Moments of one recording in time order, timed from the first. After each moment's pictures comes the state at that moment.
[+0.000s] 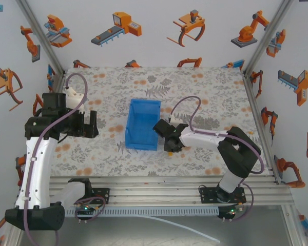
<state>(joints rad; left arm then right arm) -0.07 1.02 1.26 -1.18 0.18 0.12 0.89 1.68 0.98 -0.59 0.29 0.94</state>
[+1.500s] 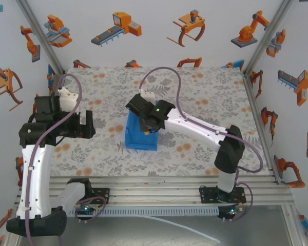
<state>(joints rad) -0.02 0.95 1.28 -1.18 0.18 0.12 1.03 1.85 1.74 -0.96 0.33 0.74</state>
